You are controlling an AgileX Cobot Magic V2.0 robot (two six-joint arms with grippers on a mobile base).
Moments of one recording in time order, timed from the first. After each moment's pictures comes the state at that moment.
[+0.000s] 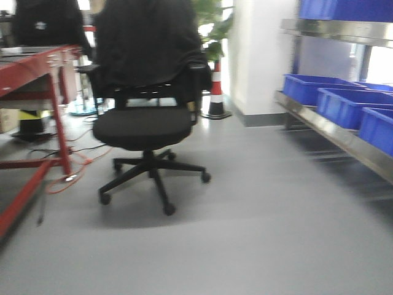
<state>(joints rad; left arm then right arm) 0.07 0.21 -0.46 -0.26 0.23 0.26 0.12 0.31 -0.49 0.06 0.30 0.04</state>
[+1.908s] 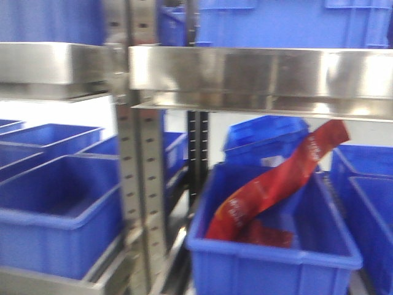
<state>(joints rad) 0.07 0.21 -0.46 -0.26 0.23 0.26 0.12 0.31 -0.49 0.06 0.30 0.04</state>
